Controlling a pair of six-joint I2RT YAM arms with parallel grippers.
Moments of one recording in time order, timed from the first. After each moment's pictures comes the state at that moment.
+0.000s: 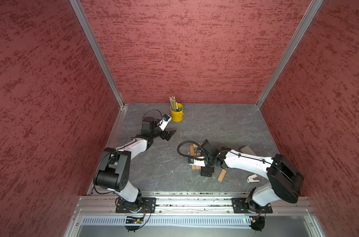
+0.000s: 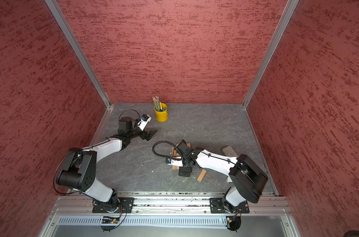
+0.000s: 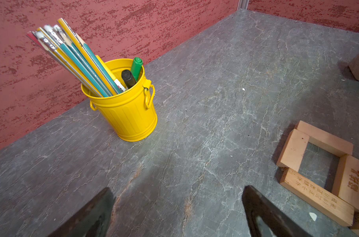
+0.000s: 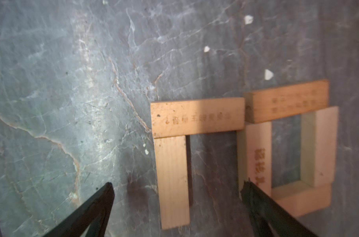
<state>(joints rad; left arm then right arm) -0.19 1.58 0.83 0.25 0.47 0.35 0.86 1.48 0.85 -0.52 -0.06 -0.63</state>
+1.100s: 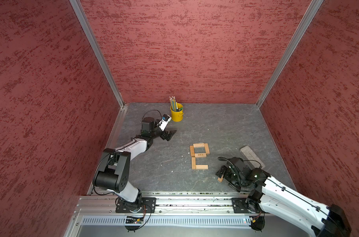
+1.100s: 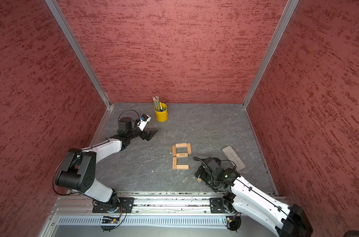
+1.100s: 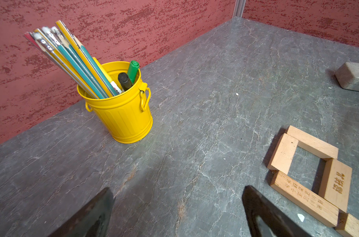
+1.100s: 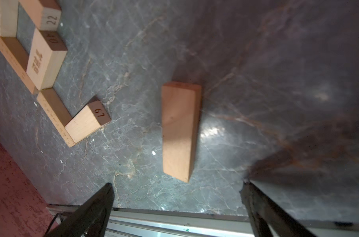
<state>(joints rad) -0.19 1.57 0.81 0.27 0.50 0.31 0.75 0.75 0.40 -0.76 -0.10 1.38</state>
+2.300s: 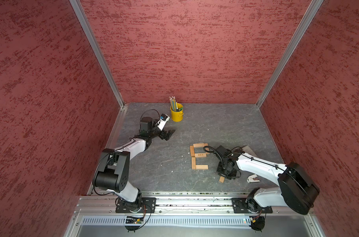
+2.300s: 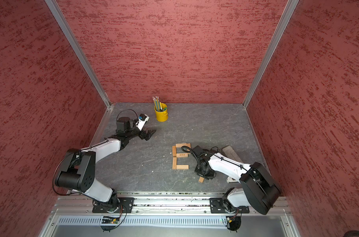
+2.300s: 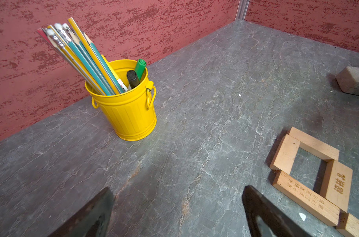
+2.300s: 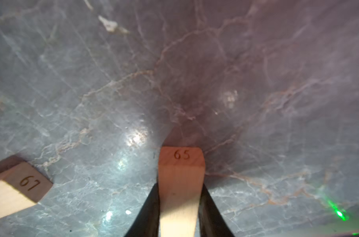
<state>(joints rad) -0.16 1.57 0.81 0.27 0.52 0.30 0.66 1.39 0.68 -0.82 -0.05 1.10</state>
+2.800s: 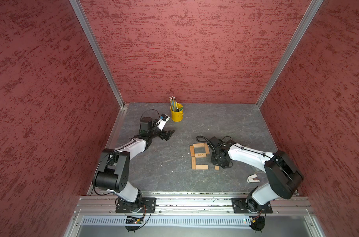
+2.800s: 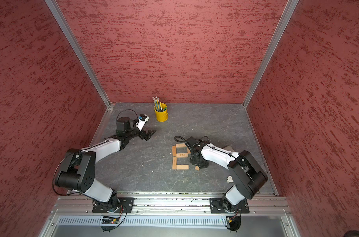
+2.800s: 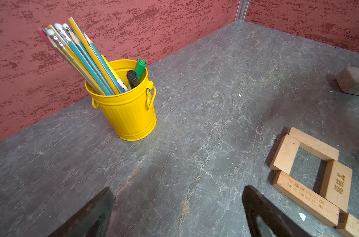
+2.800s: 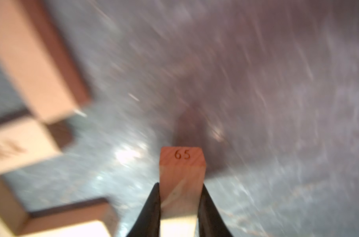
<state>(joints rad) -0.15 1.57 0.81 0.27 0.52 0.30 0.64 1.58 0.90 -0.73 0.11 0.87</state>
